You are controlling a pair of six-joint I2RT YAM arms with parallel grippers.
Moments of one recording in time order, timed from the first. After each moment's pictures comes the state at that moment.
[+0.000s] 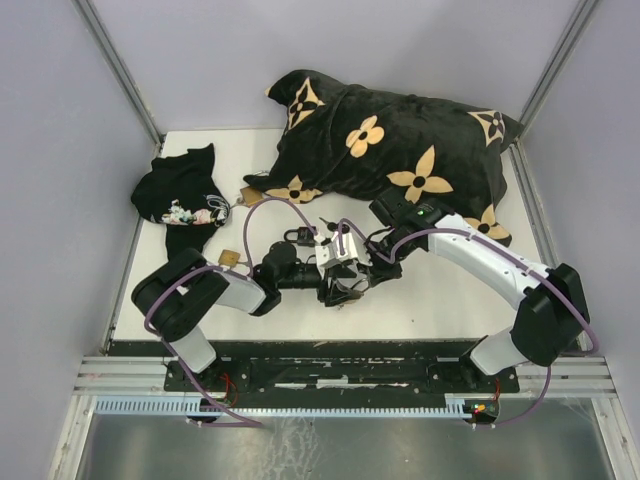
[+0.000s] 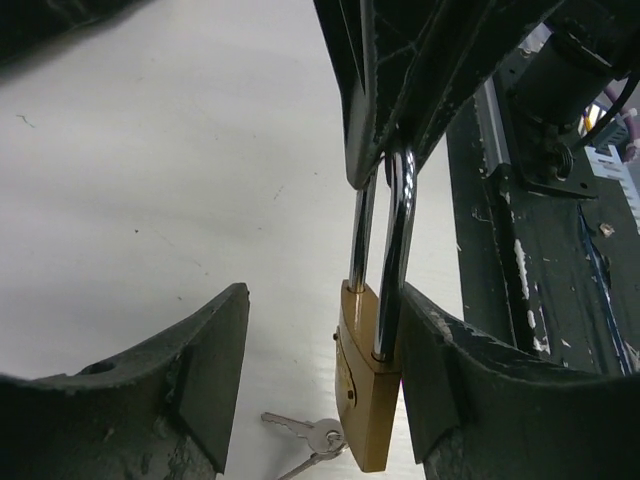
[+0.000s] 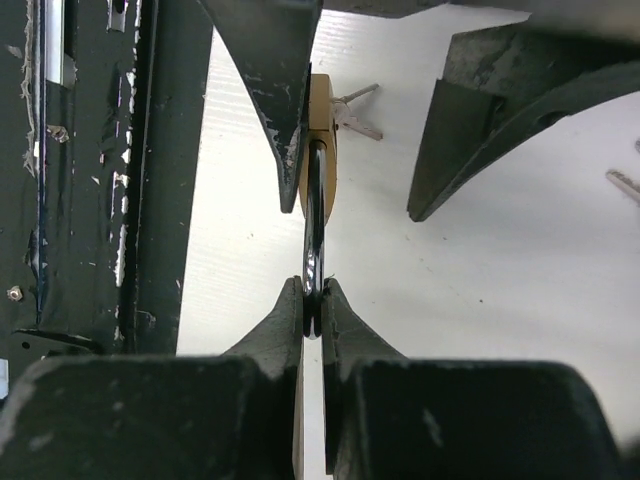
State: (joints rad) left arm -0.77 1.68 0.45 1.08 0.71 -0.04; right arm 0.67 1.49 1.20 -1.00 -0.58 -1.00
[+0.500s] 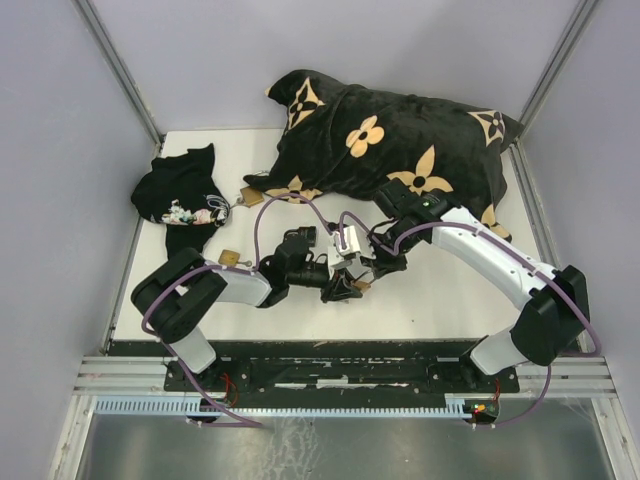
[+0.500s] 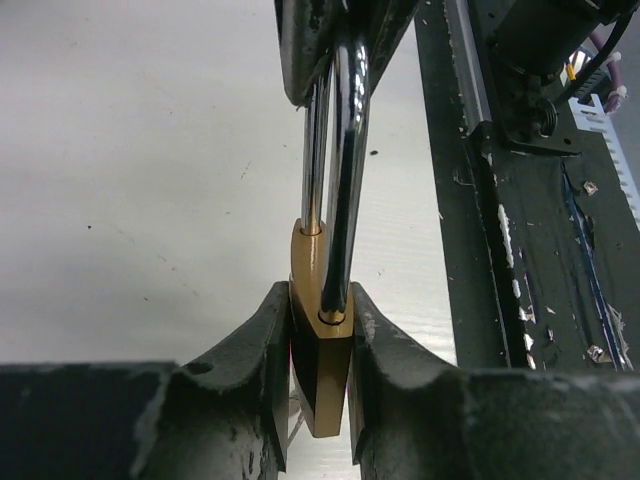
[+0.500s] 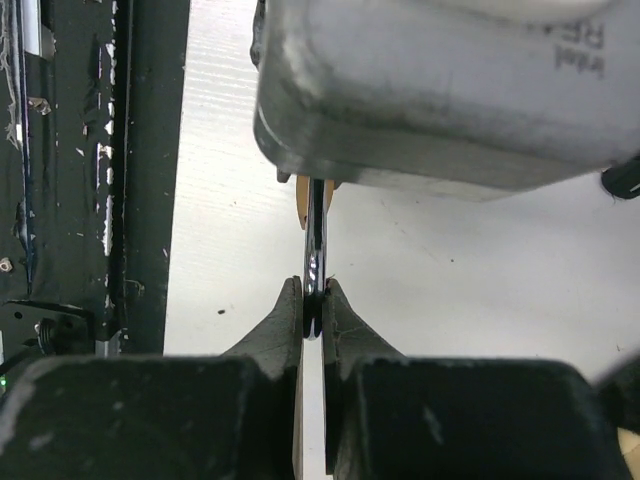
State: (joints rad) left arm -0.78 1.66 0.57 0.77 0.79 0.07; right arm 0.66 1.49 1.30 -1.11 -0.52 -1.04
